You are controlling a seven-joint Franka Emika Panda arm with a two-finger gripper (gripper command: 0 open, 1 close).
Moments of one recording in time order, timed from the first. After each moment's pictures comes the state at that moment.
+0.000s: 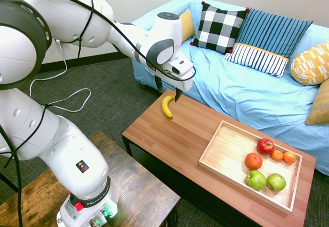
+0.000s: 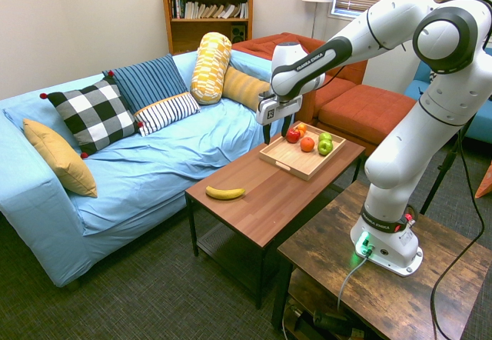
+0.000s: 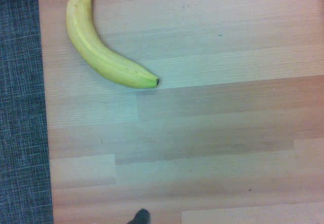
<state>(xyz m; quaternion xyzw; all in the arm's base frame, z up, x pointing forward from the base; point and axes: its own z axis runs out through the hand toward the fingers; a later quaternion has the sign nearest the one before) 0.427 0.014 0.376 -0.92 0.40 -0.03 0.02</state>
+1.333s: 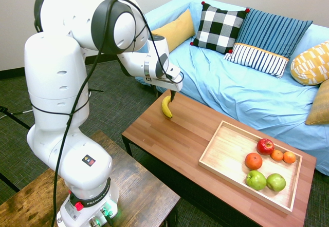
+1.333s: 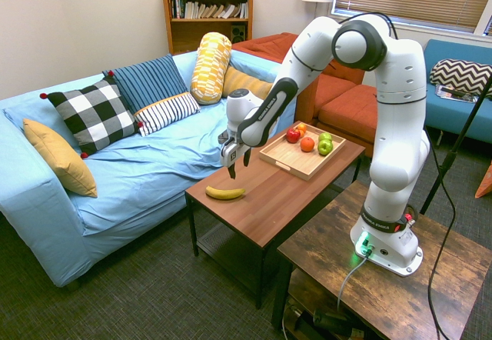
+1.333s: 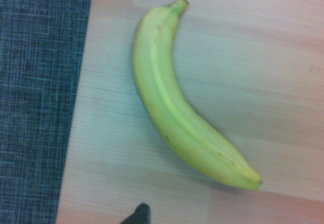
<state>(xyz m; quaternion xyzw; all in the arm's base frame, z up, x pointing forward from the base) 0.524 0.137 0.222 -0.96 0.27 -0.06 -0.01</state>
